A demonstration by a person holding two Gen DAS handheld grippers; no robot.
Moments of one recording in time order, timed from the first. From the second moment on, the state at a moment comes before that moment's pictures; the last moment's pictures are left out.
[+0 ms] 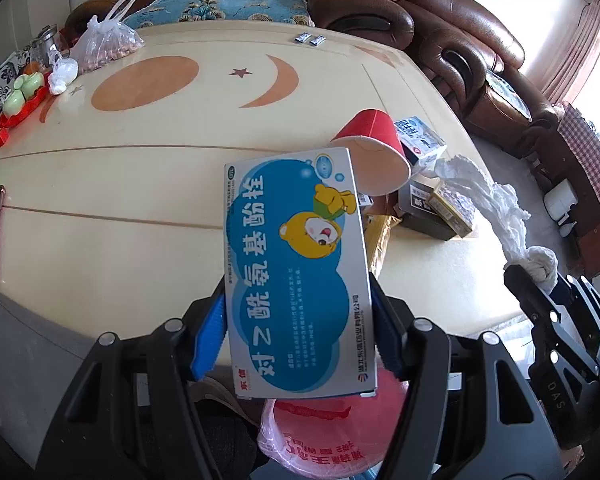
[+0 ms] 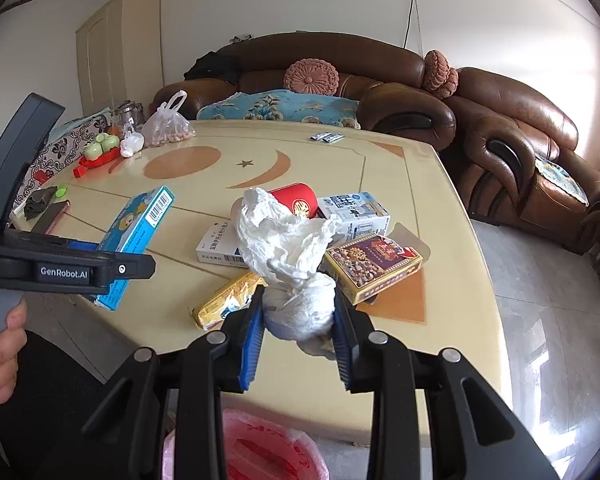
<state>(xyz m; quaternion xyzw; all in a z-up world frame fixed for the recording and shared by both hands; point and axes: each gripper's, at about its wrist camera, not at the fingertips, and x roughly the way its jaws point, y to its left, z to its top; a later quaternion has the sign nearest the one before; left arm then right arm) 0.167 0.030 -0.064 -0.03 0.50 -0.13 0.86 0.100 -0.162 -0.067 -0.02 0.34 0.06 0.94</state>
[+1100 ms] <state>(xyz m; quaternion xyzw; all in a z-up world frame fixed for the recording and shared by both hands) 0.015 0.006 -0.012 0.03 0.43 -0.17 0.89 -0.054 -0.146 -0.022 -0.02 0.33 0.05 0.94</state>
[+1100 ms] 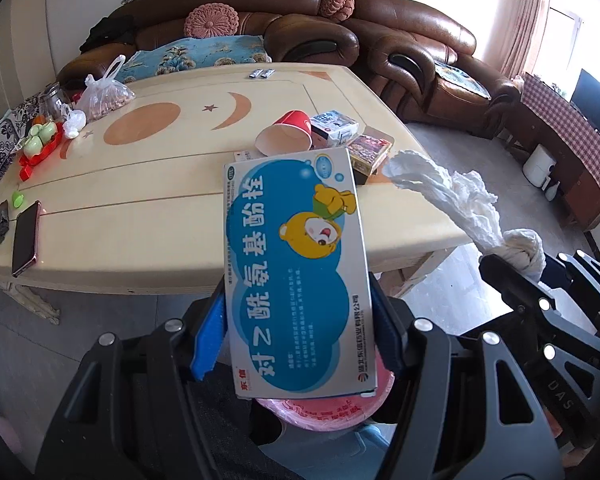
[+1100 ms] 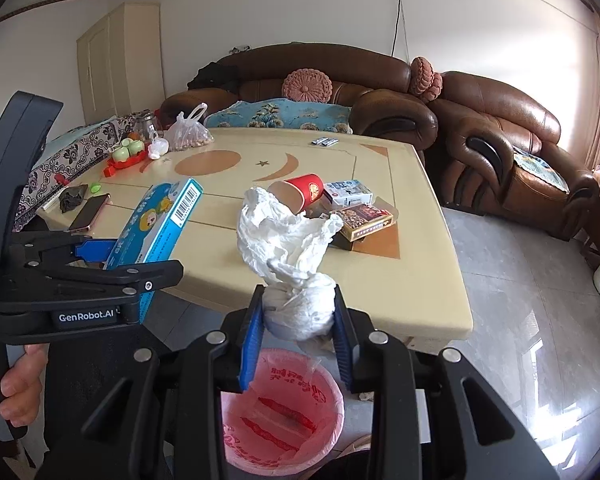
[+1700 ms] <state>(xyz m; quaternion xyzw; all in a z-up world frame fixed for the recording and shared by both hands) 0.008 -0.008 -0.076 0.07 0.50 -0.18 0.84 -0.063 -0.145 -0.071 -0.01 0.39 0.05 0.92</state>
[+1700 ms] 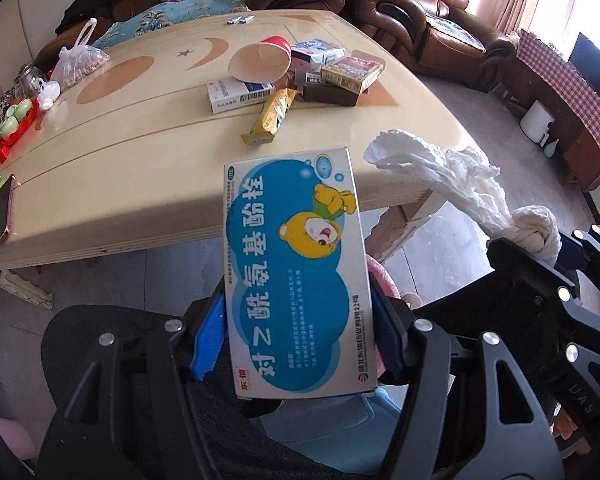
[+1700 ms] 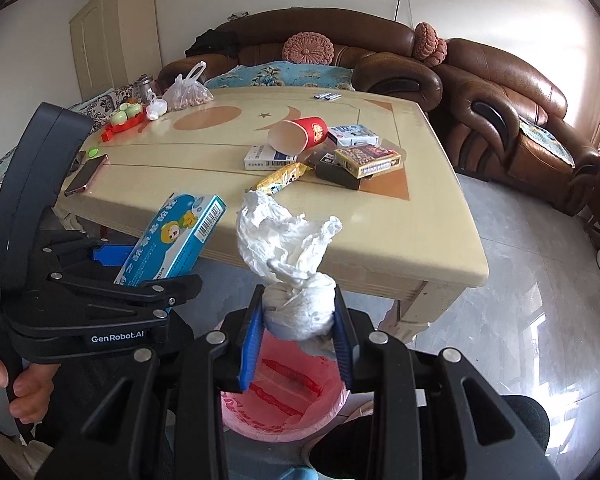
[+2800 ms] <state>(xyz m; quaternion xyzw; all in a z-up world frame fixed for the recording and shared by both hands) 0.049 -0.026 -0.254 0.06 0.68 -0.18 0.70 -0.006 -0.159 -0.225 0.04 0.56 0.06 0.83</state>
